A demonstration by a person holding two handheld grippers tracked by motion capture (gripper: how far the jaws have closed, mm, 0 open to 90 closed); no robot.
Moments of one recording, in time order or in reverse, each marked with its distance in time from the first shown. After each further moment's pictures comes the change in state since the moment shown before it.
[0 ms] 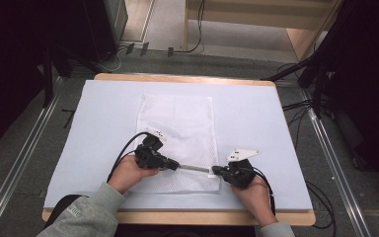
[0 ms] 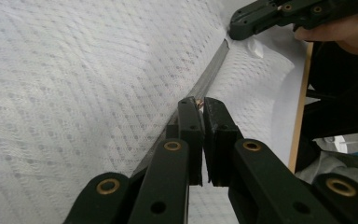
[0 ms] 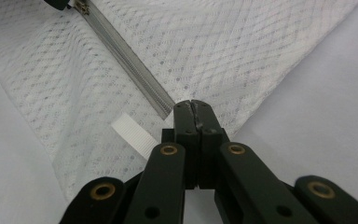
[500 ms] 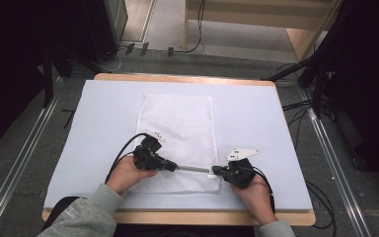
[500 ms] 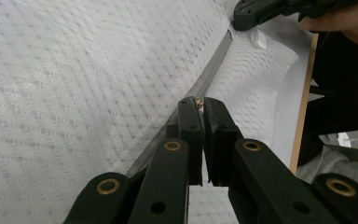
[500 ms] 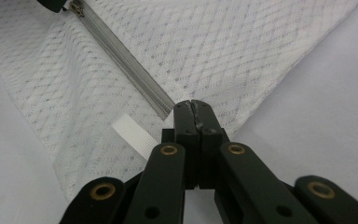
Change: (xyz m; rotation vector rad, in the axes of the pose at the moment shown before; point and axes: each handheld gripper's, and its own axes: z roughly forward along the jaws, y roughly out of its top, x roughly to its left) left arm 0.001 -0.005 -0.004 0.017 0.022 -0.007; right arm -0.001 0.001 0.000 0.010 0.005 0.002
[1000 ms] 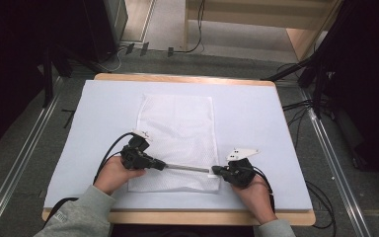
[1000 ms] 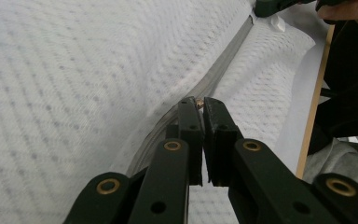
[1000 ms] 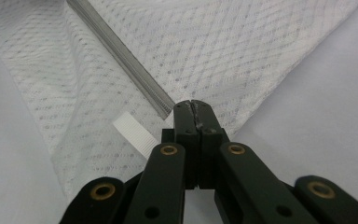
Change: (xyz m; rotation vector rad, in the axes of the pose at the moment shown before) left arm 0.013 -0.018 -0.026 -0.021 0.029 -0.033; right arm 0.000 0.001 0.000 0.004 0.005 0.001
